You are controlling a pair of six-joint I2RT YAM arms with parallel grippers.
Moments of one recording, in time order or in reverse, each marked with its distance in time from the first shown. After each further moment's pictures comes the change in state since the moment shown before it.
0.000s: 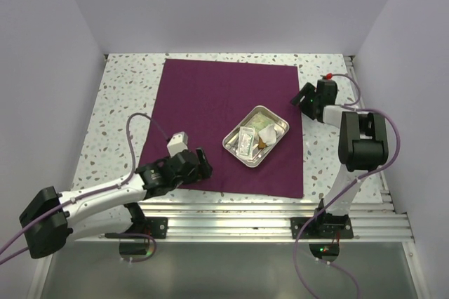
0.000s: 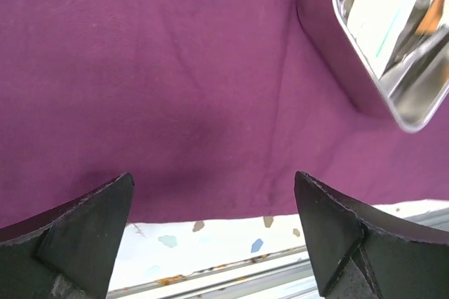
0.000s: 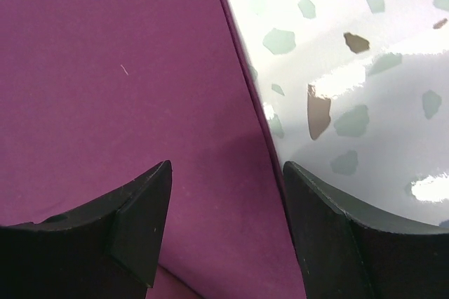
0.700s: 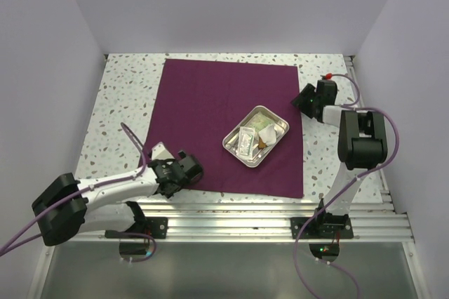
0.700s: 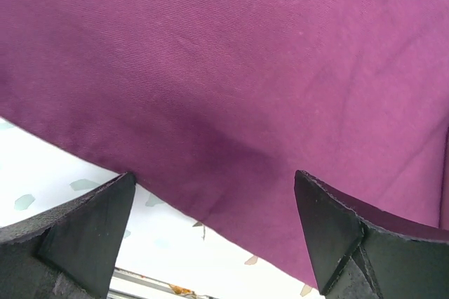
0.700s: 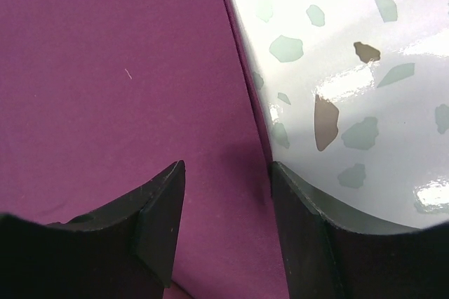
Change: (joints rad) left arm 0.001 0.145 0.037 -0.324 -0.174 -0.573; right arm -0.001 0.028 0.009 0.037 -0.025 0.001
